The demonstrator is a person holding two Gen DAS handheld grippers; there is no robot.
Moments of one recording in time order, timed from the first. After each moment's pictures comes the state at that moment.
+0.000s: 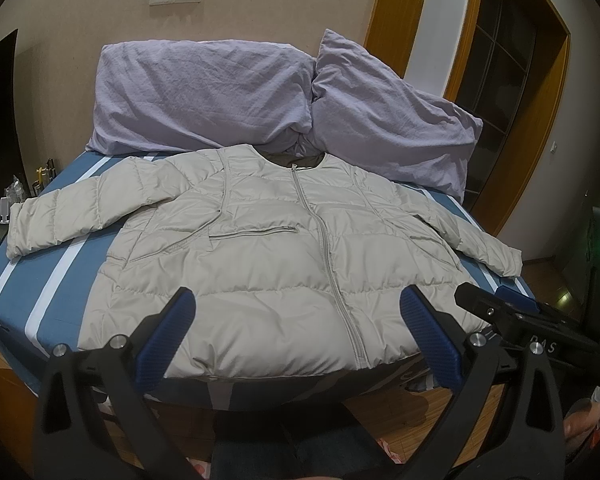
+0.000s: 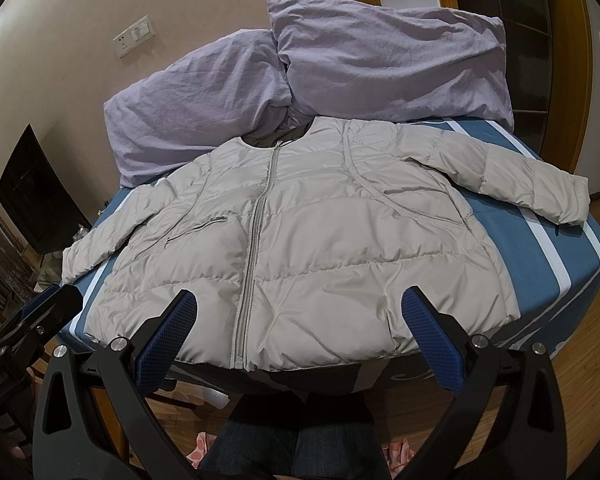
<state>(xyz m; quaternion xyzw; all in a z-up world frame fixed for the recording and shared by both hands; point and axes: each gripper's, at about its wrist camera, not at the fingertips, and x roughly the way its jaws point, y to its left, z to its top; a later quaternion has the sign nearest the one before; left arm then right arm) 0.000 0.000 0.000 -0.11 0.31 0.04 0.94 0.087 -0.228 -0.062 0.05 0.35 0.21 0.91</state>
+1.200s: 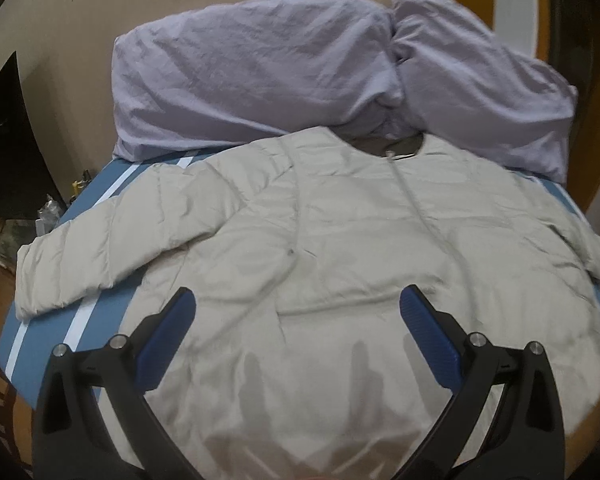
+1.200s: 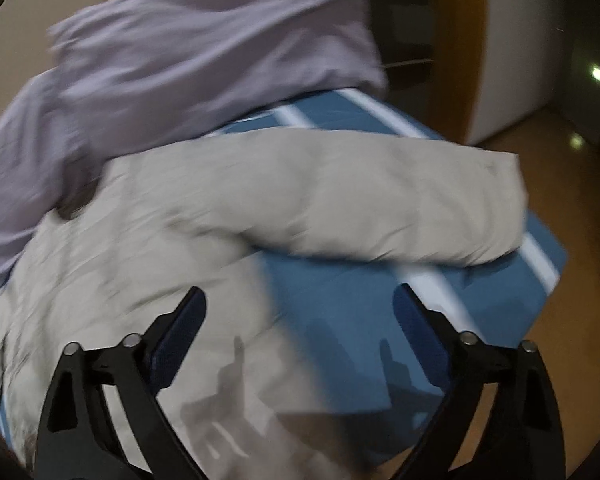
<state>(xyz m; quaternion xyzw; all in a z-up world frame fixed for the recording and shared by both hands) 0.165 0.069 -0.060 -0.04 0.37 0.16 0.91 0.280 -0.380 -0.112 0.12 0.41 -0.03 0.90</state>
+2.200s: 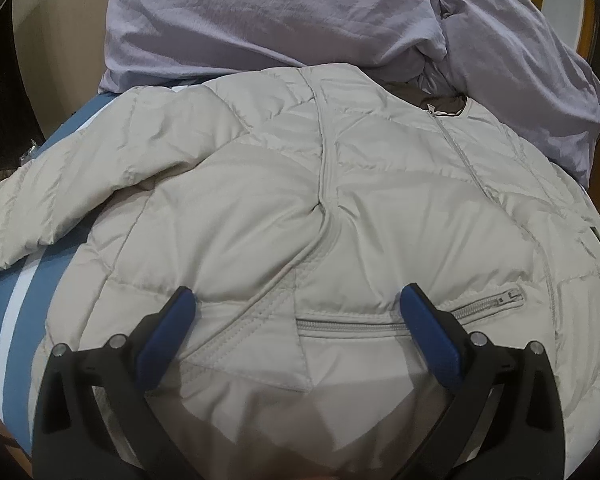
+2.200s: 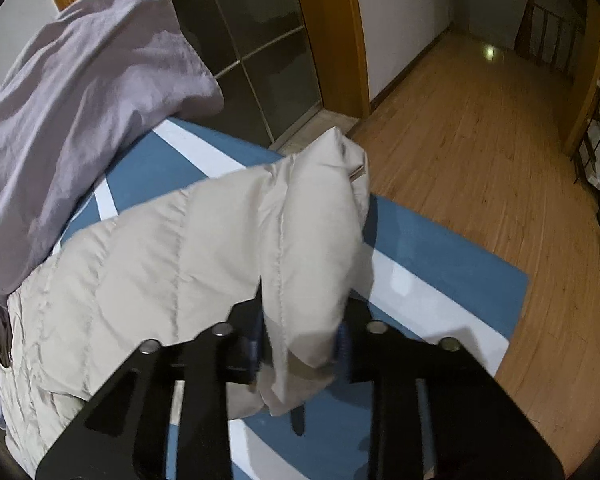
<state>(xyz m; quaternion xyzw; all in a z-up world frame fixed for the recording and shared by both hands) 0.199 0.103 -0.125 -0.11 0.43 0.16 0.88 0.339 -0.532 -0.153 0.24 0.42 -0.18 0.86</state>
